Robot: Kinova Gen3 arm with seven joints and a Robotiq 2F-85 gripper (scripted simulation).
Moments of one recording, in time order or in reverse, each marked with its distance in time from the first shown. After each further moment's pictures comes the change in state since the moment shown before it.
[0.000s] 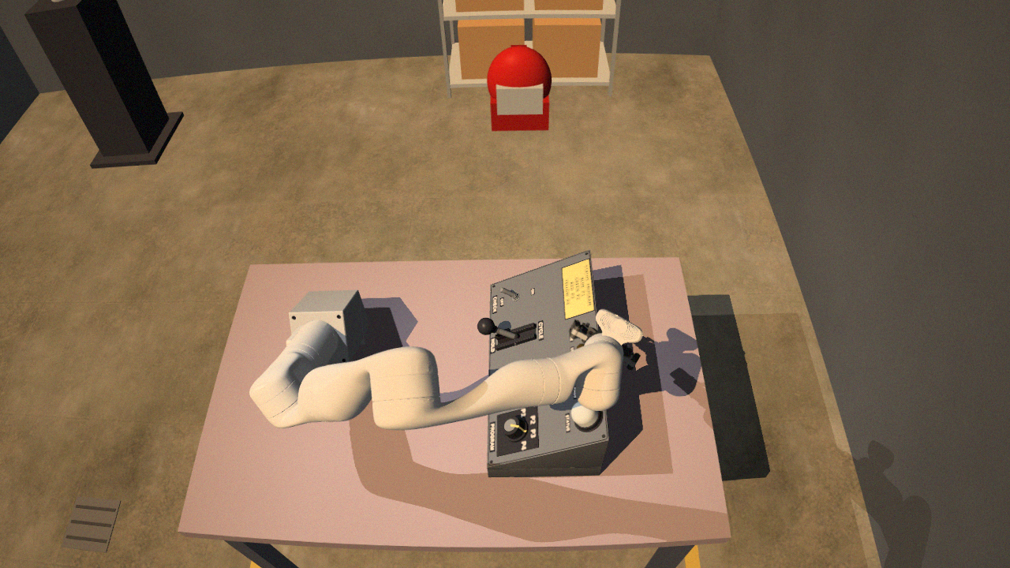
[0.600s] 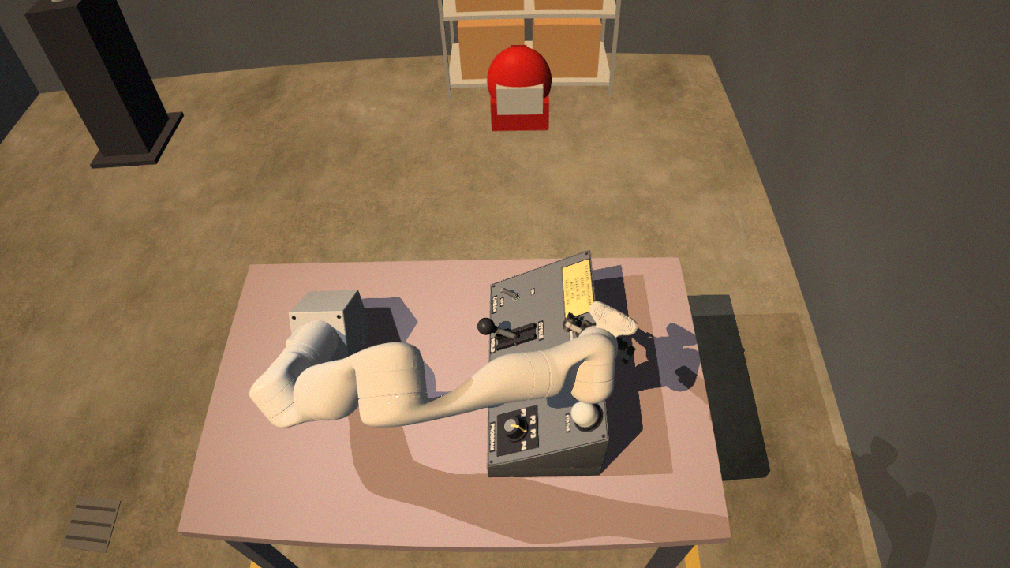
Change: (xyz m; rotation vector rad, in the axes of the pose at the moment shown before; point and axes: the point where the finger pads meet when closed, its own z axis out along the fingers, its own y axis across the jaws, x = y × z) arm 0.011 -0.017 -0.019 0.001 0.000 0.000
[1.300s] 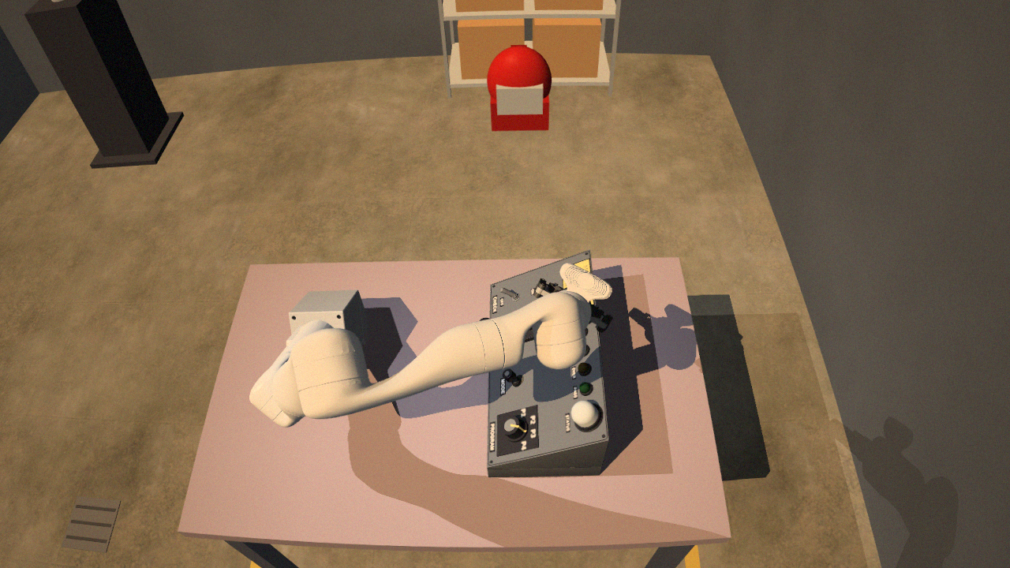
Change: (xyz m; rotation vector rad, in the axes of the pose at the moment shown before) arm 0.045 -0.074 -0.083 0.001 0.001 0.000
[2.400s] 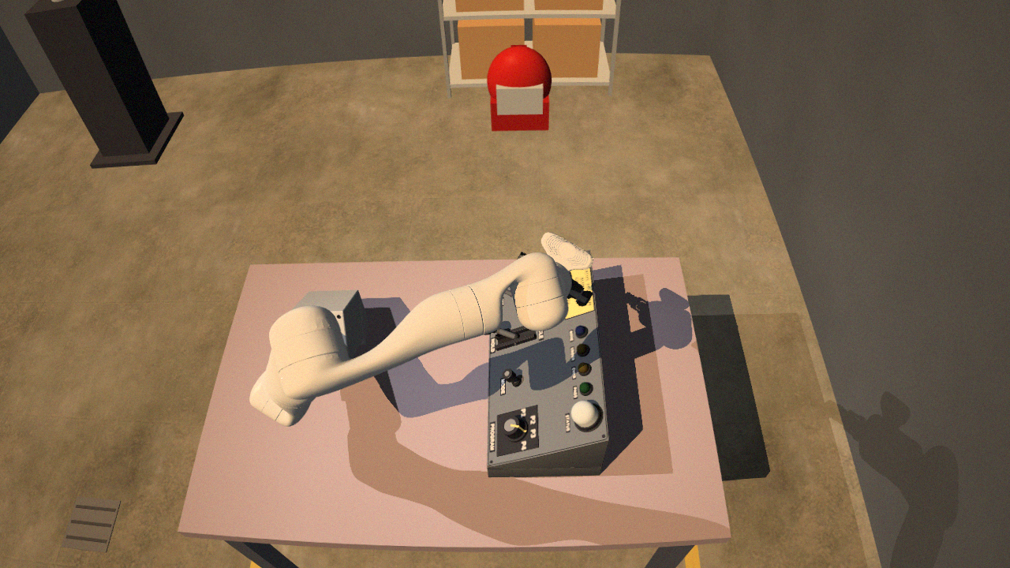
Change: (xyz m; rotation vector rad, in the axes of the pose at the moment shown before) arm 0.023 -0.053 -0.013 0.007 -0.043 0.033
